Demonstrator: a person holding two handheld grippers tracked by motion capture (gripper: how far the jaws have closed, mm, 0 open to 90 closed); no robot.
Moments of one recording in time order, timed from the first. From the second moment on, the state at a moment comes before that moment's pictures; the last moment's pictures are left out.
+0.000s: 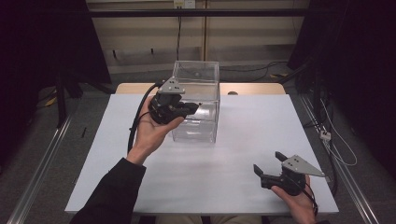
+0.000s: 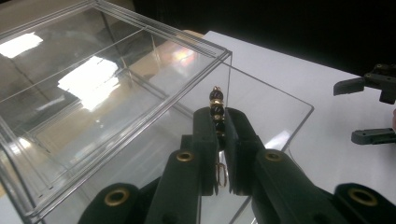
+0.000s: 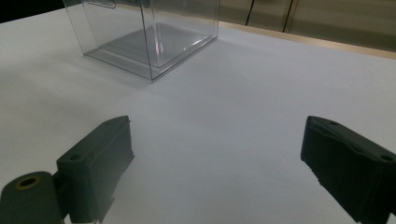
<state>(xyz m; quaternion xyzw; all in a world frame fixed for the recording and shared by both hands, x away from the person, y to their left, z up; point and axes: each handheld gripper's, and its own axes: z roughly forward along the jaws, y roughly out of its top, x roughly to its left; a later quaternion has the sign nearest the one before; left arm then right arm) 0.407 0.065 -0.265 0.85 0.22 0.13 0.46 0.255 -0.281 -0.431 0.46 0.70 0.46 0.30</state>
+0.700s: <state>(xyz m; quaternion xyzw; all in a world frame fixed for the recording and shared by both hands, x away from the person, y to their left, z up) 0.409 0.066 -0.266 0.84 0.23 0.13 0.48 0.255 -0.282 -0.432 0.46 0.70 0.46 0.30</state>
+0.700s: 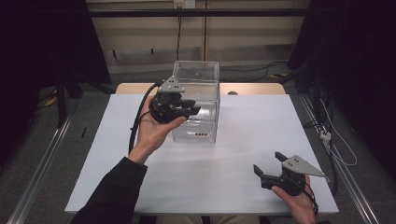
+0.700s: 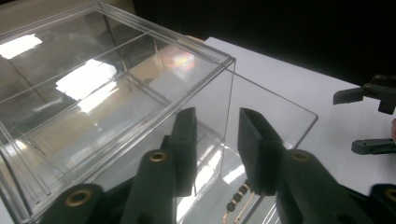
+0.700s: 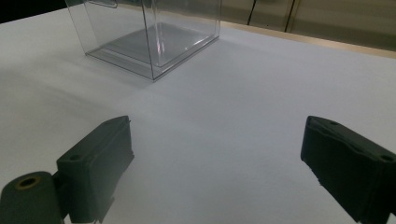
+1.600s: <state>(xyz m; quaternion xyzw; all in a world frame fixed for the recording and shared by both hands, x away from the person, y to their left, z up) 0.399 0.131 -0.271 0.79 0.29 0.15 0.52 0.261 -0.278 -0.432 0.46 0.70 0.46 0.29</state>
